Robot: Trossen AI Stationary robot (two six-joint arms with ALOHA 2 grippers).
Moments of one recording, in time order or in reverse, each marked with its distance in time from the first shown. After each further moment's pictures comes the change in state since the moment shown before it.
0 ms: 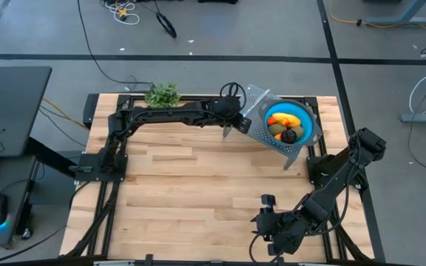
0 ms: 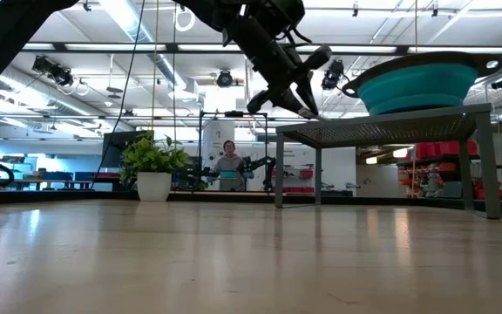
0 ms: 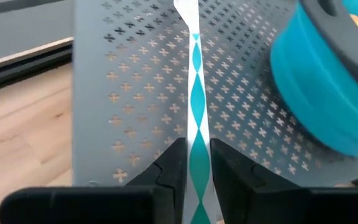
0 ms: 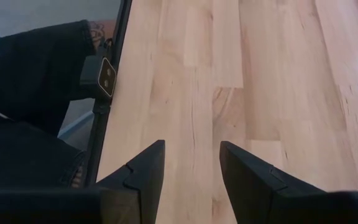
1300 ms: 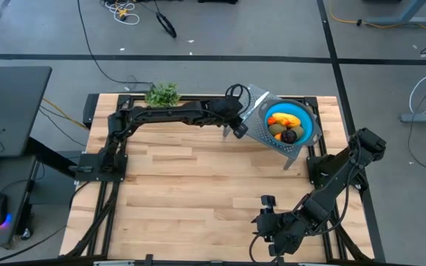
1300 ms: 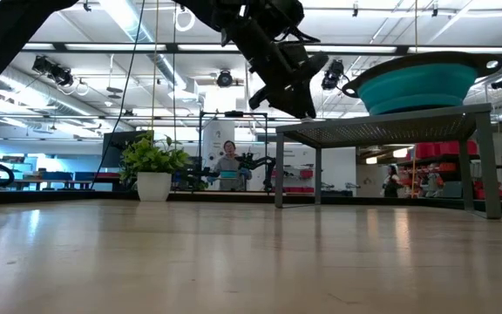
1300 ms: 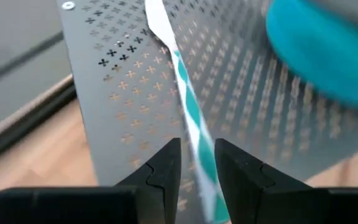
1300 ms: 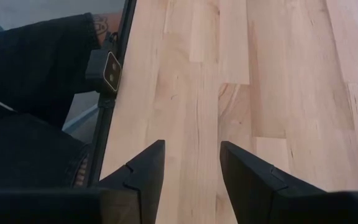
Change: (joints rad) left arm -0.005 -0.002 0.000 -0.020 -0.010 0.289; right arm 0.000 0.000 0.000 -0.002 -0.026 -0.009
